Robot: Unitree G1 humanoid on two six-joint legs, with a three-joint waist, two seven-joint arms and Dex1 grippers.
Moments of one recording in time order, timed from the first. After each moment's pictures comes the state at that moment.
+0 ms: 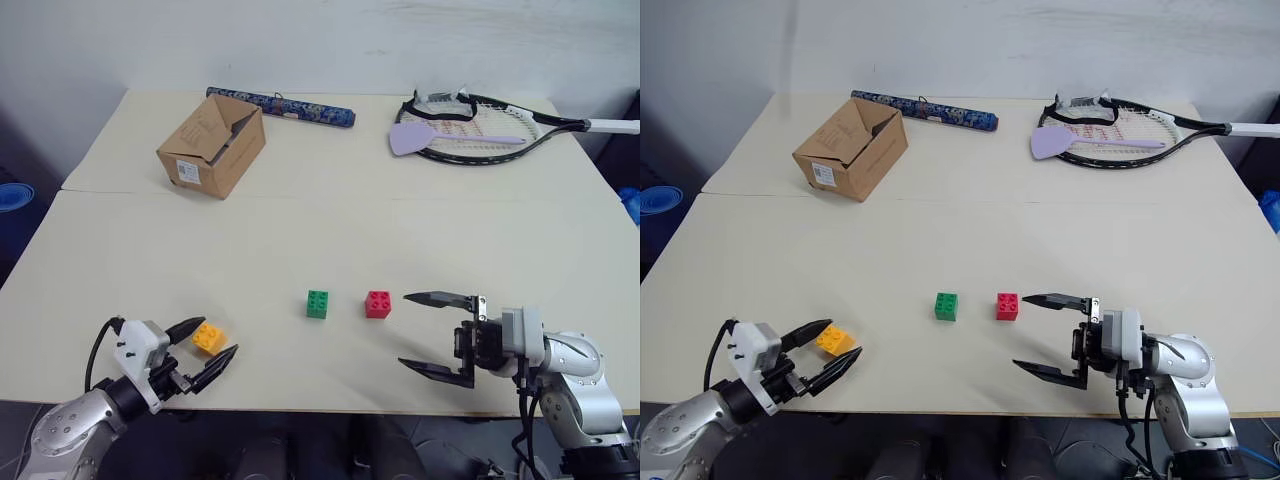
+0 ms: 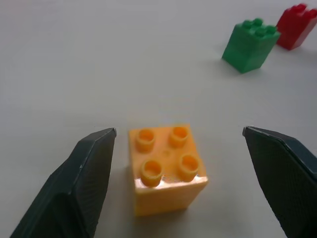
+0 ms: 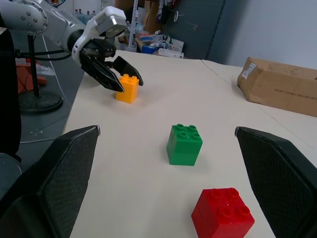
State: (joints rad) left arm 0.40 0.47 0.35 -0.47 -0.39 0.31 -0.67; right arm 0.01 -0.58 -0.09 -0.18 0.58 -0.20 1.33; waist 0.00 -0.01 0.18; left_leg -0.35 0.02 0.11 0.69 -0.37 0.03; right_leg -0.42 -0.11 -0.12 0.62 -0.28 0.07
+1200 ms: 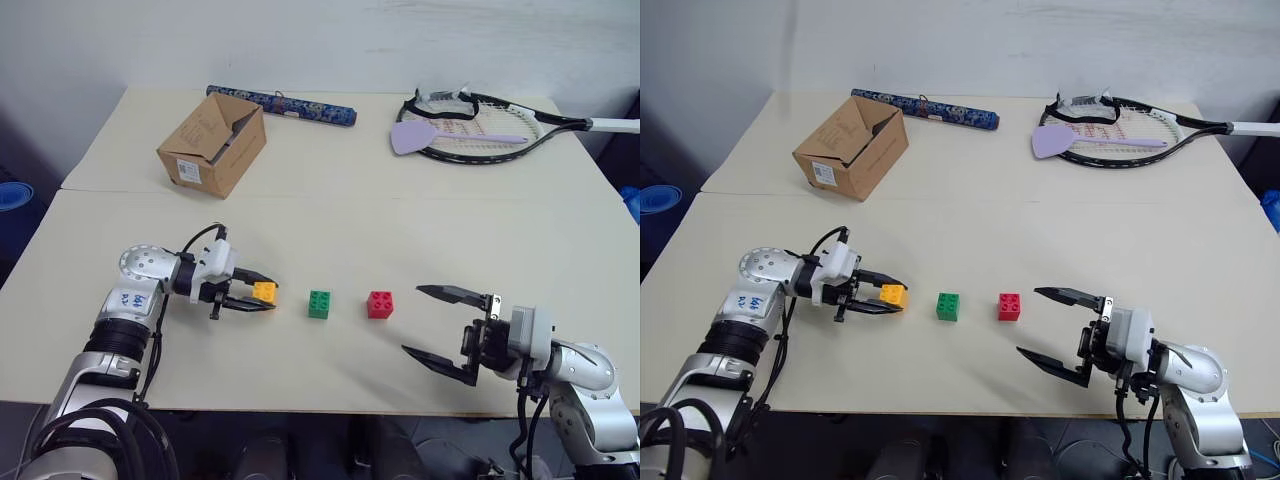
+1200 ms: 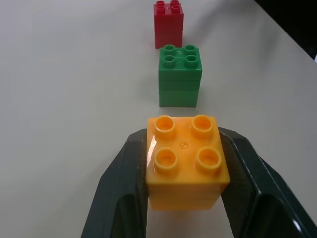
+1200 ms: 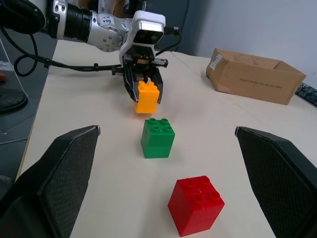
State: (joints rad) left arm -0.65 0.63 -0.14 0.61 -0.27 -0.20 -1.50; right arm 0.09 -0.59 -0.13 -0.28 0.56 -0.19 1.17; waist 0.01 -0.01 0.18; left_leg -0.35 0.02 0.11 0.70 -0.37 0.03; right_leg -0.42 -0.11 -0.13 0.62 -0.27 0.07
